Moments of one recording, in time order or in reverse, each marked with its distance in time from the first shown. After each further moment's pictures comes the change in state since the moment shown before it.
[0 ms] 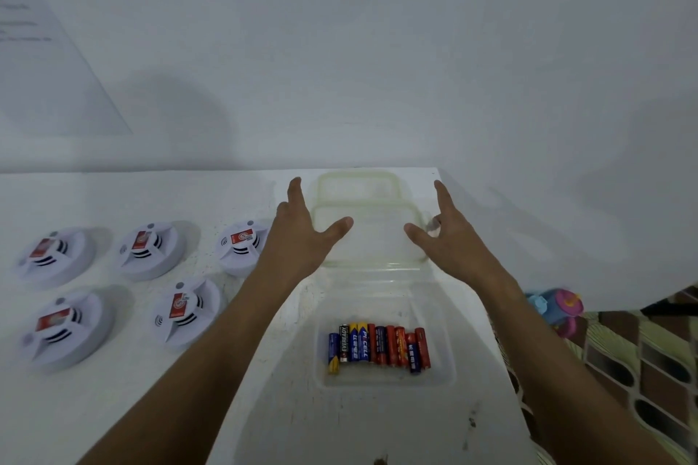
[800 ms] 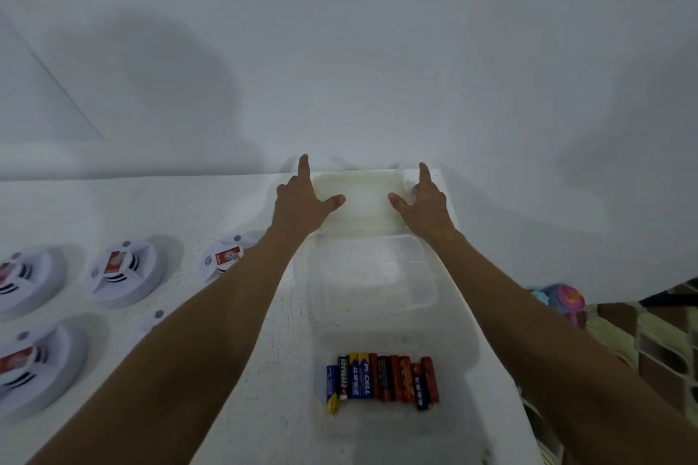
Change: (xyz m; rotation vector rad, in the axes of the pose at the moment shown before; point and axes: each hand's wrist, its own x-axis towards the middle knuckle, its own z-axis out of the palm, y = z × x) left_hand 0.141 -0.038 0.049 0.184 -0.035 -0.041; right_hand 0.150 0.040 0.043 -0.027 0.184 0.029
